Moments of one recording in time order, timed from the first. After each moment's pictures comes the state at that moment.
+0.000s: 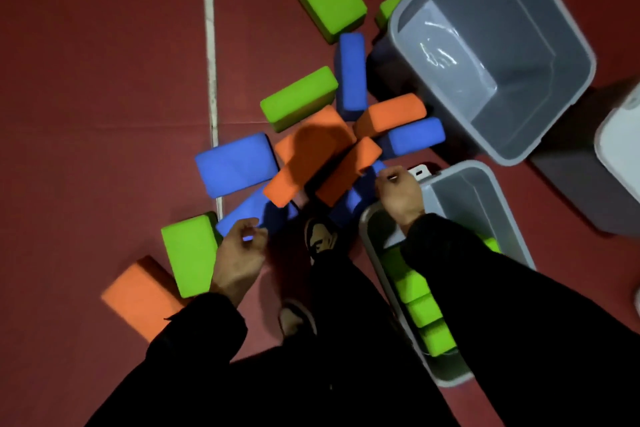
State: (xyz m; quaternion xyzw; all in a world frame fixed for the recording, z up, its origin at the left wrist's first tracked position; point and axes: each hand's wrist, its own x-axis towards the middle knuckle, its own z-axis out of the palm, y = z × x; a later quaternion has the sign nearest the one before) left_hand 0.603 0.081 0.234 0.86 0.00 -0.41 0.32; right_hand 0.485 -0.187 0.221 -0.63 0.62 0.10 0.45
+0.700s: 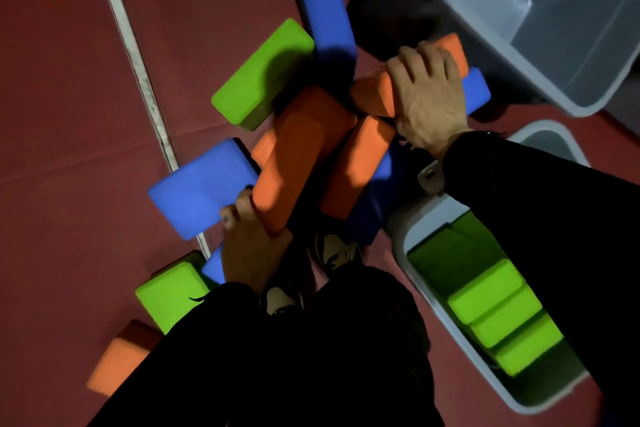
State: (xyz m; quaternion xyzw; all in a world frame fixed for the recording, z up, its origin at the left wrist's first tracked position) left_hand 0.660 0.010 0.067 0.89 -0.21 -0.36 0.17; right_hand 0.538 -0.310 0.079 -0.93 0.32 0.16 0.01
